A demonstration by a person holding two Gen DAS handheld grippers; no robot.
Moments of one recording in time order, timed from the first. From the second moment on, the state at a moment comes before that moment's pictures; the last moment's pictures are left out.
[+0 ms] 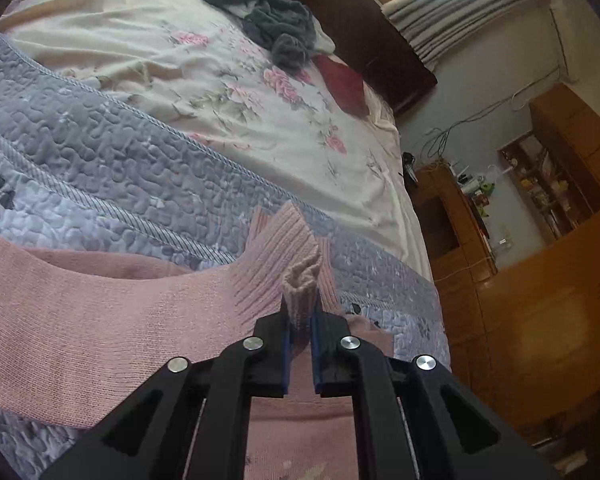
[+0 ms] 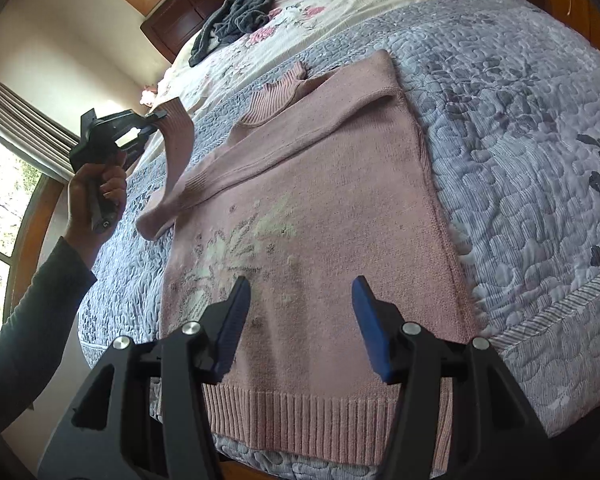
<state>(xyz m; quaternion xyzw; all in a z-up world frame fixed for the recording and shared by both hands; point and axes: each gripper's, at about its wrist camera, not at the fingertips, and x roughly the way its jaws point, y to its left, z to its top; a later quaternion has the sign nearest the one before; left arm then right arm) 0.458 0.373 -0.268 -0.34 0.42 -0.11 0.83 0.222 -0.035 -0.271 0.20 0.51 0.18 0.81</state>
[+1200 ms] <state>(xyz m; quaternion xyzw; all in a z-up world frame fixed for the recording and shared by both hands) 0.275 0.598 -0.382 -0.64 0.16 -0.17 0.73 0.536 0.122 -0.331 0.28 0.62 0.22 0.69</state>
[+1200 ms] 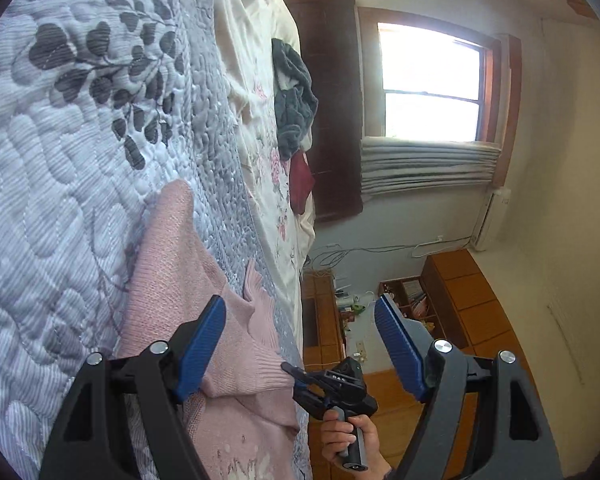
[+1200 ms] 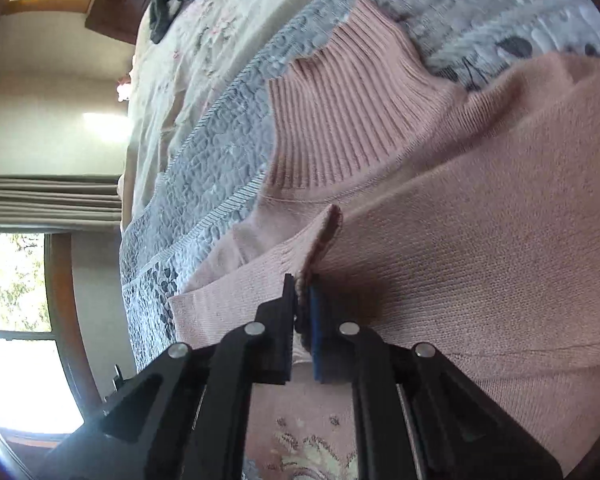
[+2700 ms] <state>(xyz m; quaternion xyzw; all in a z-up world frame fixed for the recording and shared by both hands) 0.390 0.504 -0.345 -0.54 0.35 -0.18 0.74 0.517 -0.106 -0.334 0.30 0.56 0.18 0.75</state>
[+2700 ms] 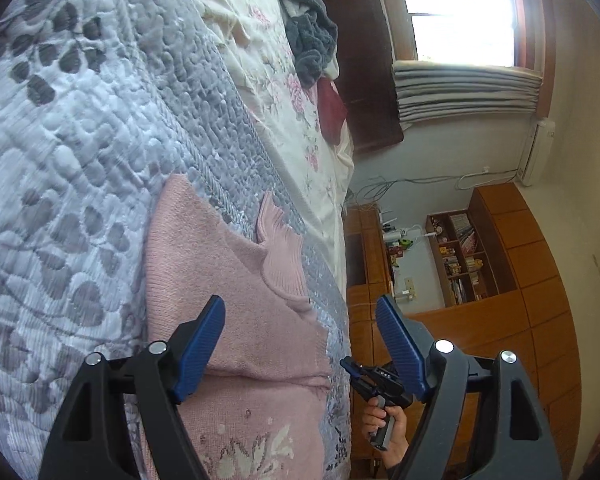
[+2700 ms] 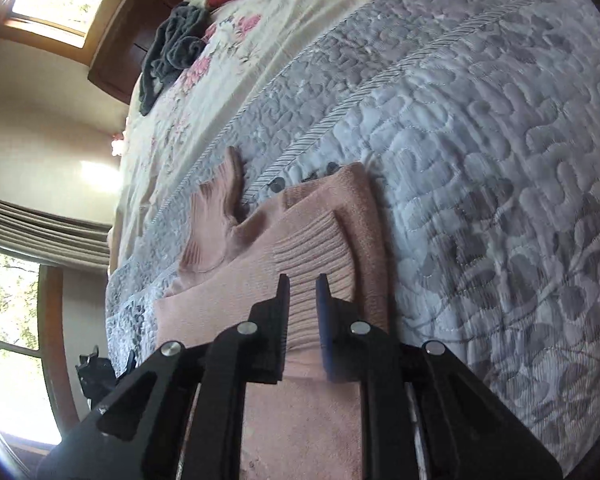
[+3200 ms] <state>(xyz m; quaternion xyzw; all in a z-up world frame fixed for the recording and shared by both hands) 0.454 0.463 -0.372 -0.45 0.49 -0.16 0.73 0.539 -0.108 -0.368 0.31 0.58 0.22 0.72</state>
